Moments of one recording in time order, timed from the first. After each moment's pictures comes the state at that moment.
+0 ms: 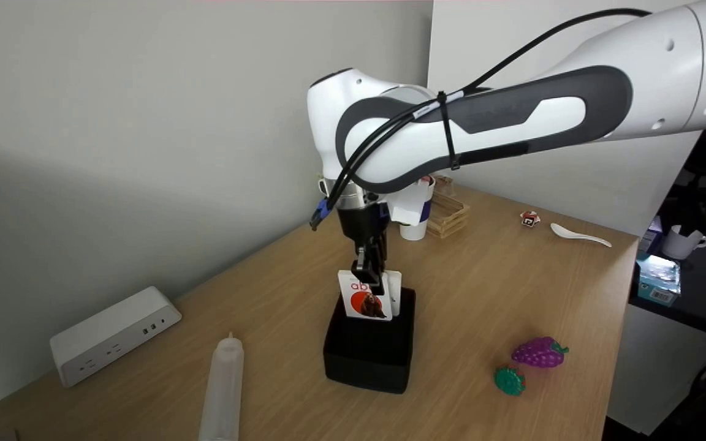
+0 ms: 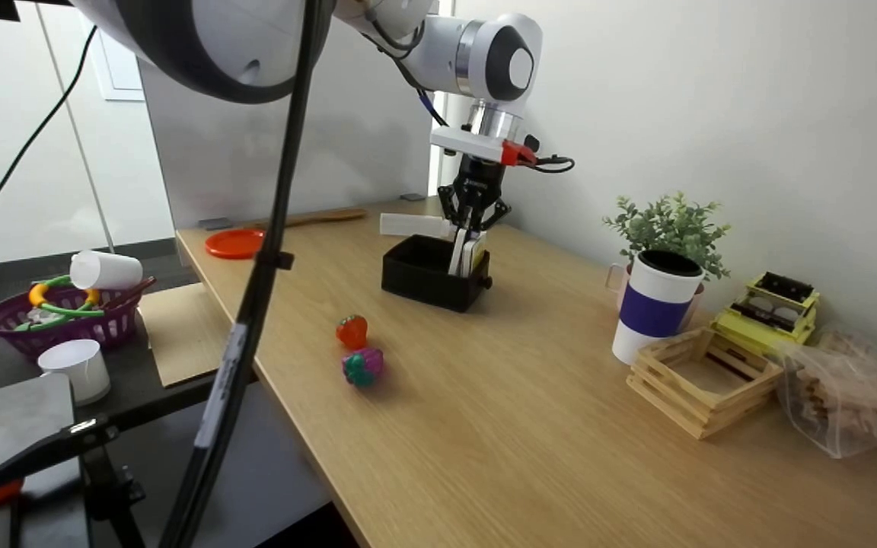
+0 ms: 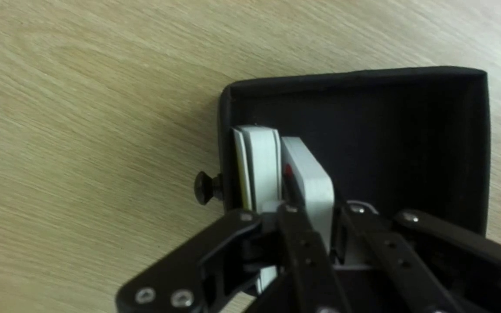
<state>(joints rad) 0.13 1.26 0.29 -0.60 -0.24 1.64 -0.13</state>
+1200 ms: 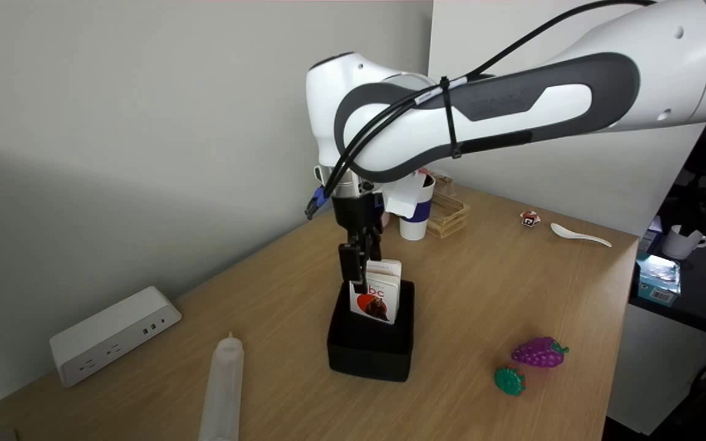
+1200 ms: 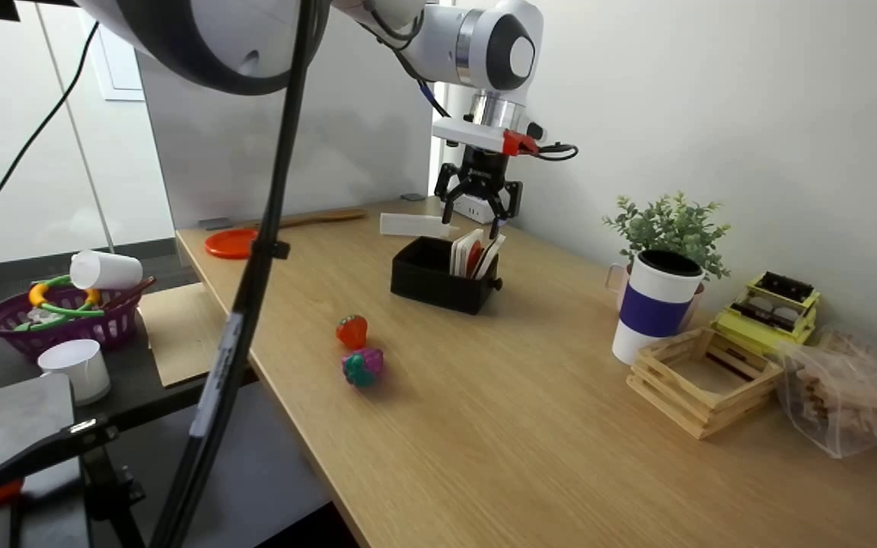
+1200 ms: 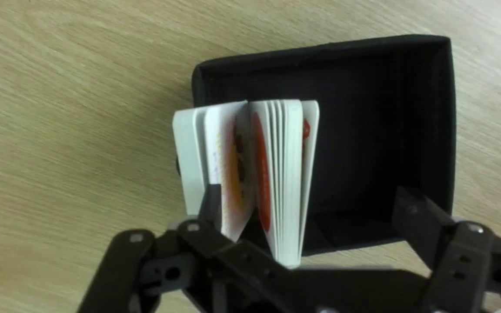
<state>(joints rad) 0.14 1.25 0.29 -0.59 -0.25 1.67 -0.11</state>
